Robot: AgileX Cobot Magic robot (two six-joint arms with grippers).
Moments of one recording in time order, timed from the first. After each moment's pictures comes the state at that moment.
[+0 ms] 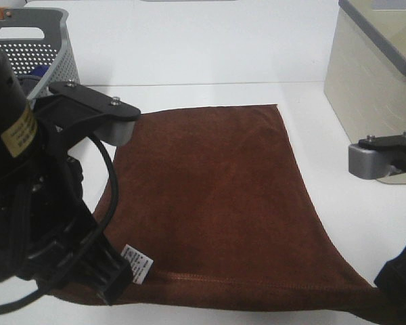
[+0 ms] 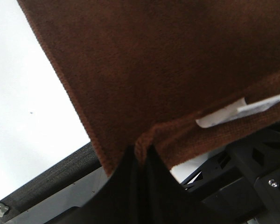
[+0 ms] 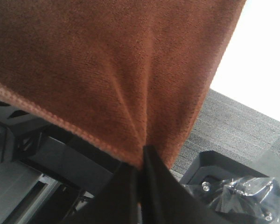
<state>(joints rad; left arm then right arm) -0.96 1.46 -1.08 0.00 1.20 -0.42 0.55 1.17 -0.70 0.21 1.21 0.04</state>
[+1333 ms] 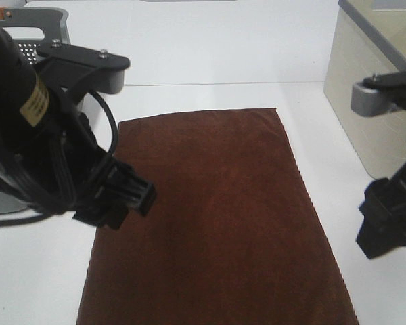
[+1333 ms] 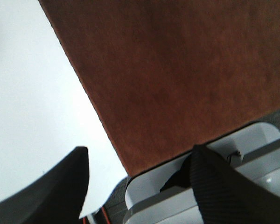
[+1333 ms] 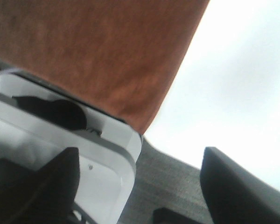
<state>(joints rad) -0.87 1.46 -1.05 0.15 0.97 -0.59 0.55 1.19 -0.83 0.03 1.09 0.11</state>
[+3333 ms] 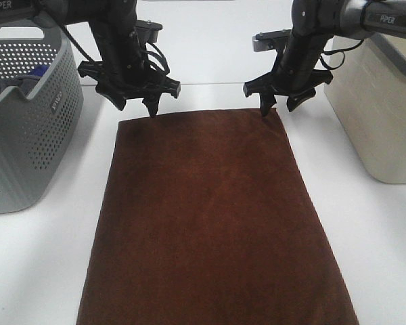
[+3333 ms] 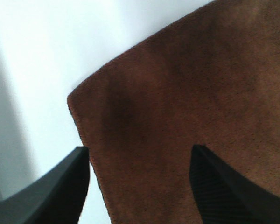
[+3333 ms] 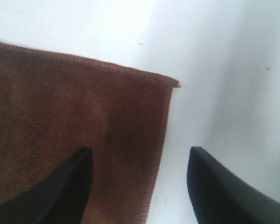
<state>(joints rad) -0.43 2.37 -2.06 0.14 1.00 -0.25 0.28 2.48 -2.10 -0.06 0.88 0.01</state>
